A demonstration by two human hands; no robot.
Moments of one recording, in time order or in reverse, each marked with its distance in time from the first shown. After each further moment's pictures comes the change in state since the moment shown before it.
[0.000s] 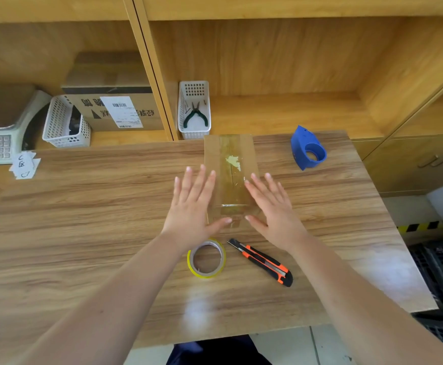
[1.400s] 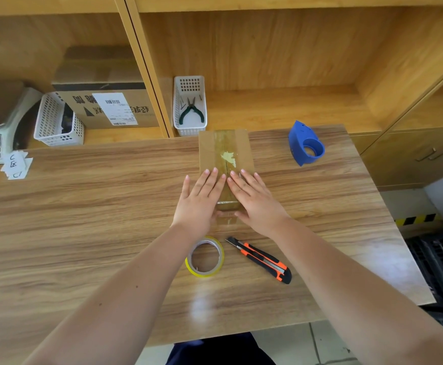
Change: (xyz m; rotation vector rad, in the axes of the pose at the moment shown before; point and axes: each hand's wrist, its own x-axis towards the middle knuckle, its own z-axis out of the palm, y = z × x) left_hand 0.027 0.007 0.026 0.208 -0.111 0.030; right_hand 0.039 -0.003 0.019 -0.233 -0.098 -0.115
